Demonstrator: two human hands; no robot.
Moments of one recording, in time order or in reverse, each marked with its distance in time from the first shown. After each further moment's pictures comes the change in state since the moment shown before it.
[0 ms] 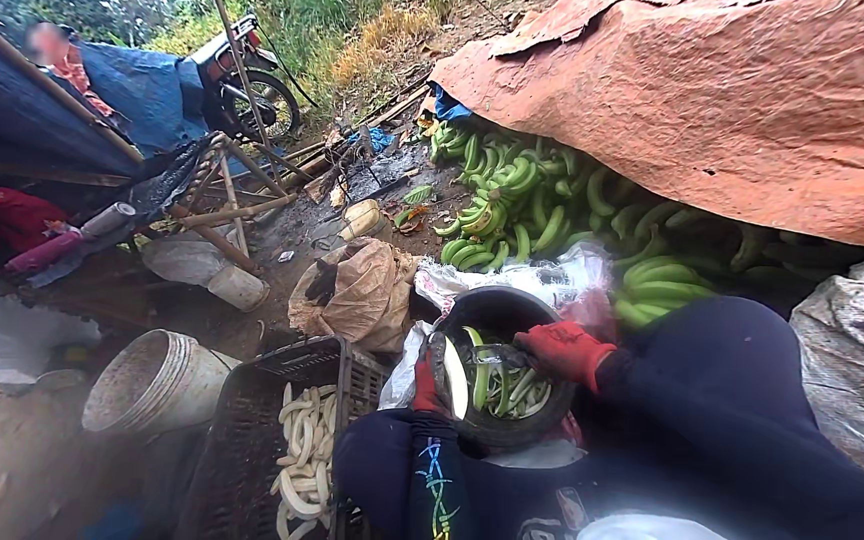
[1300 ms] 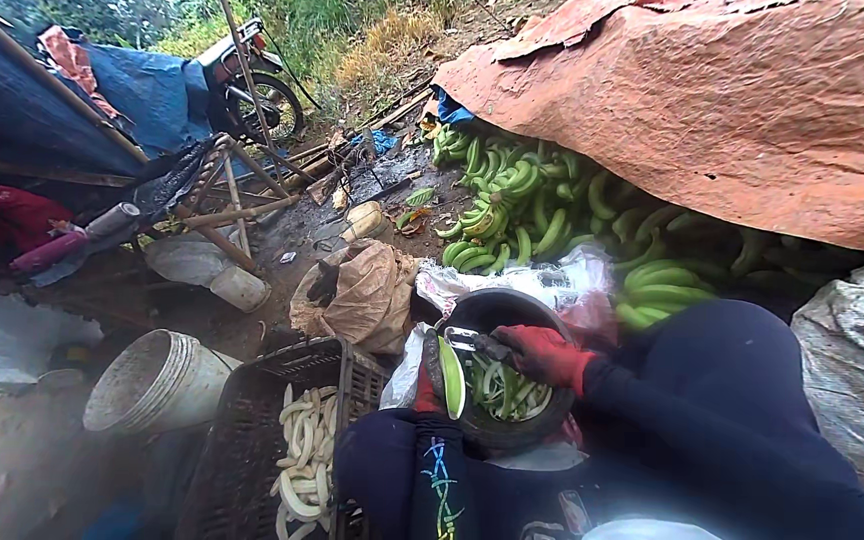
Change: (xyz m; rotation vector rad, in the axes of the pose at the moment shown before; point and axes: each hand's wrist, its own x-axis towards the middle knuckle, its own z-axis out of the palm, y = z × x) left_hand 0.017 -0.007 -0.004 0.062 -0.080 0.229; right_hand 0.018 -0.006 0.015 0.288 0.190 -0.120
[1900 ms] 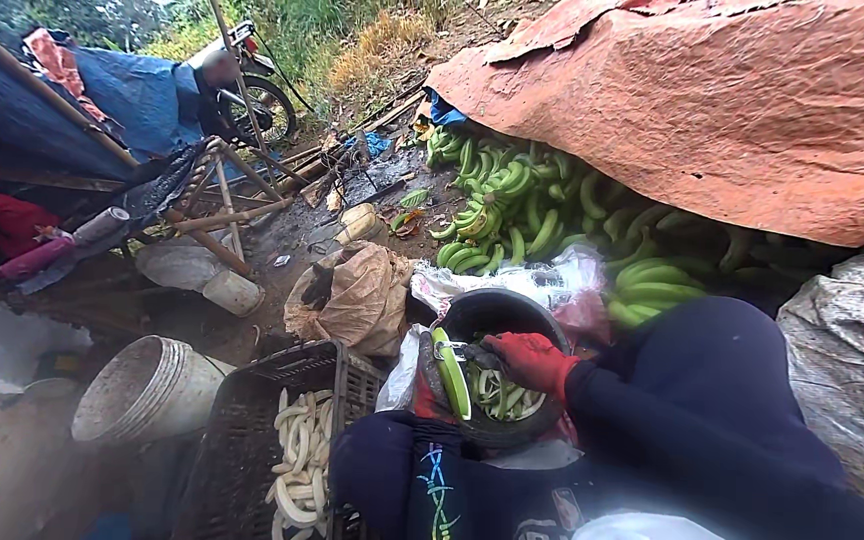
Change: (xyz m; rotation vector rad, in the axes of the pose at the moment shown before) left_hand -0.010 -0.012 -0.004 -0.810 -0.377 0.116; right_hand -0.001 -0.024 0.001 -0.142 -0.090 0.062
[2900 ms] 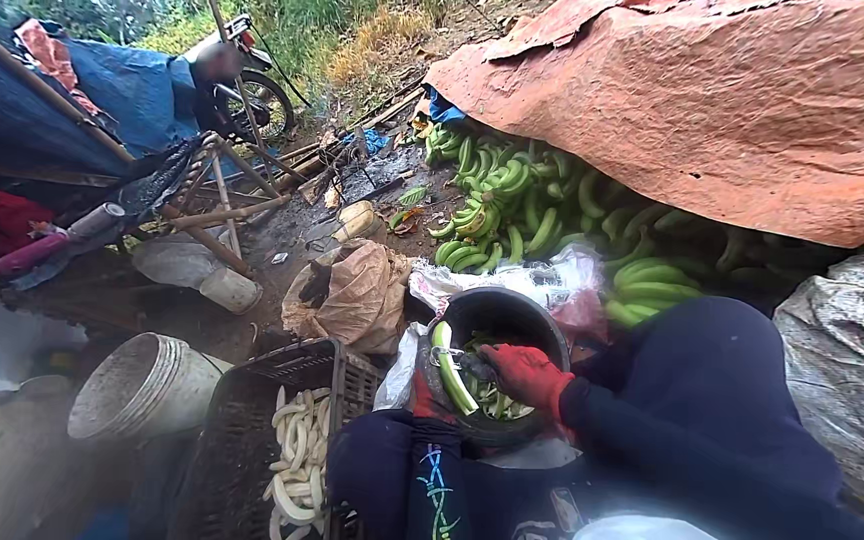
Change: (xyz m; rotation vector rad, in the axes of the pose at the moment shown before) left_hand -0.011 0.044 0.112 0.317 0.531 -0.274; right_hand -0.008 -0.013 0.016 0.037 -0.016 0.055
